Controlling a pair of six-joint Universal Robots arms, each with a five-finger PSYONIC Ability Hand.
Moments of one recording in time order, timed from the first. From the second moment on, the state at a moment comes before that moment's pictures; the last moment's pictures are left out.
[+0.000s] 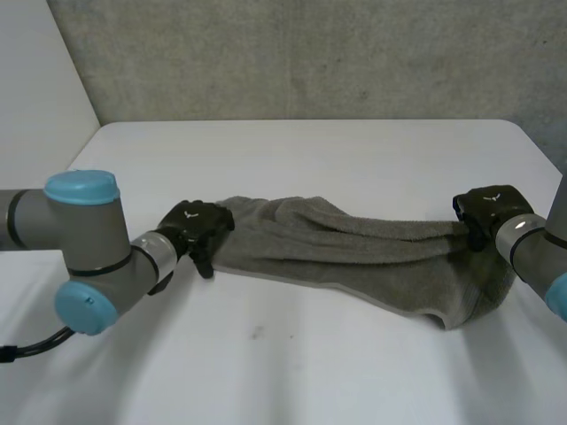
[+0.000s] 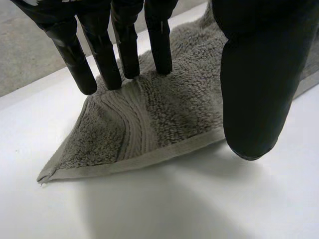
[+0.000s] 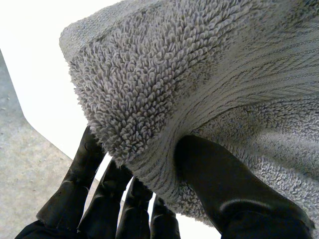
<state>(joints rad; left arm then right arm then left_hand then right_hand) 4.37 -2.27 -1.37 3.24 -1.32 3.40 1.73 -1.06 1.45 0.02 1.51 2.69 0.46 0.46 0.46 0.46 0.29 1.31 1.32 1.32 1.33 1.15</state>
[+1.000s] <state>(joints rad) 4.37 -2.20 -1.35 3.13 -1.34 3.48 1.73 -1.11 1.46 0.03 1.49 2.69 1.17 1.21 1.21 1.22 1.01 1.31 1.32 1.32 1.34 1.15</state>
